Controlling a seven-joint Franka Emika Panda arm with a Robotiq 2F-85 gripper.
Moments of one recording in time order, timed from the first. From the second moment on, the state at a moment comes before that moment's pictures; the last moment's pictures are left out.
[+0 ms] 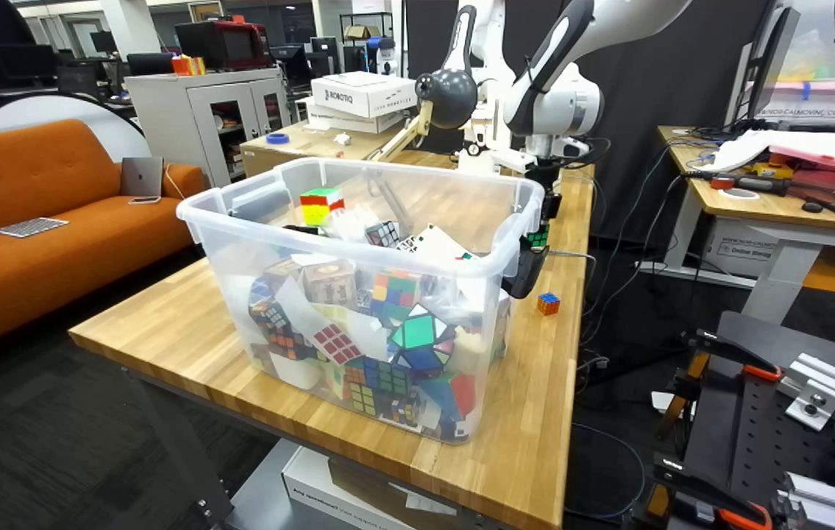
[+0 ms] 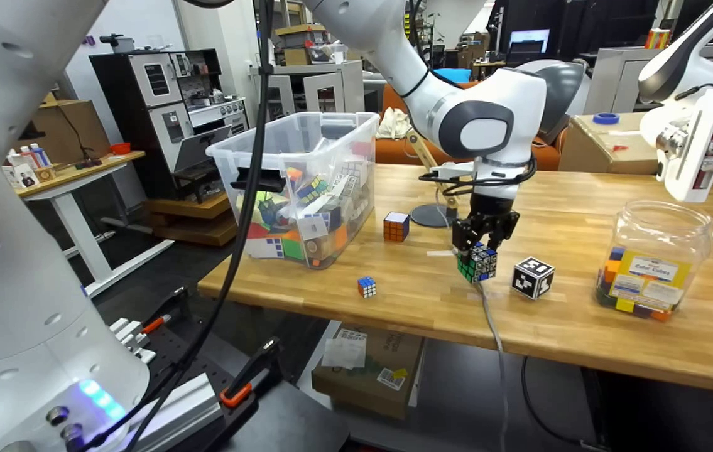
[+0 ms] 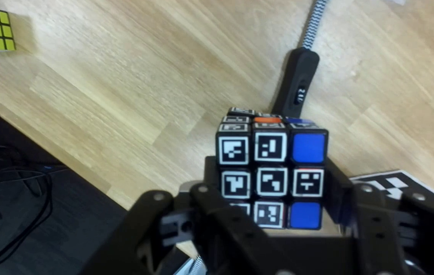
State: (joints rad) arm -0.27 0.79 -0.29 -1.67 0.37 2.36 1.36
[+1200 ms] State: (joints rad) arm -0.20 0.37 -0.28 -1.99 0.25 2.45 1.27
